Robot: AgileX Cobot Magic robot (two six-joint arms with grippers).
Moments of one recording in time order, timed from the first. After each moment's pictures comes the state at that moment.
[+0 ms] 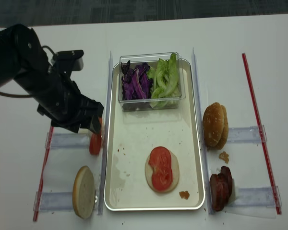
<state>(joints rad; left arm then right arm) -0.20 1.59 -1.02 -0.29 0.97 0.15 -0.02 -0.02 -0.47 0.12 1.14 -0.08</state>
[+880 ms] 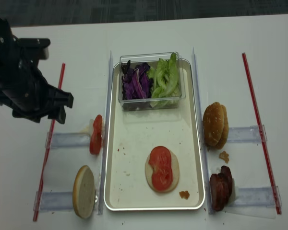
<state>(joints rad) -0.10 1.49 -1.04 0.00 1.01 -0.04 -0.02 -0.02 -0.47 0.12 1.14 -0.08</state>
